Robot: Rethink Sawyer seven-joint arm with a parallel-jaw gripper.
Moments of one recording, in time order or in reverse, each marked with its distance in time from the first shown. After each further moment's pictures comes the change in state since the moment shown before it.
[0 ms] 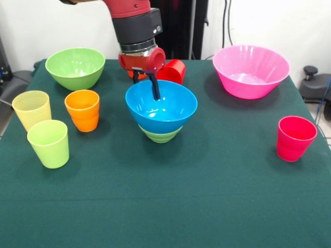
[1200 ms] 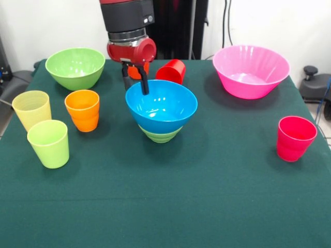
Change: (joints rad) arm 0.000 -0.096 0.003 0.001 0.070 0.055 0.000
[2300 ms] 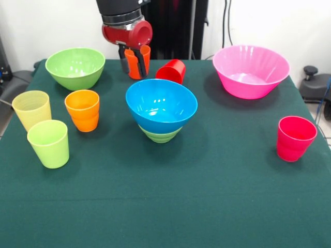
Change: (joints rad) arm -0.006 -0.096 0.014 0.001 0.072 0.213 0.000
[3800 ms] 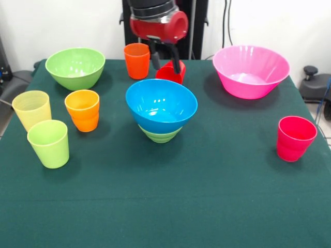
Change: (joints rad) arm 0.155 -0.044 0.004 -0.082 0.121 0.141 0.000
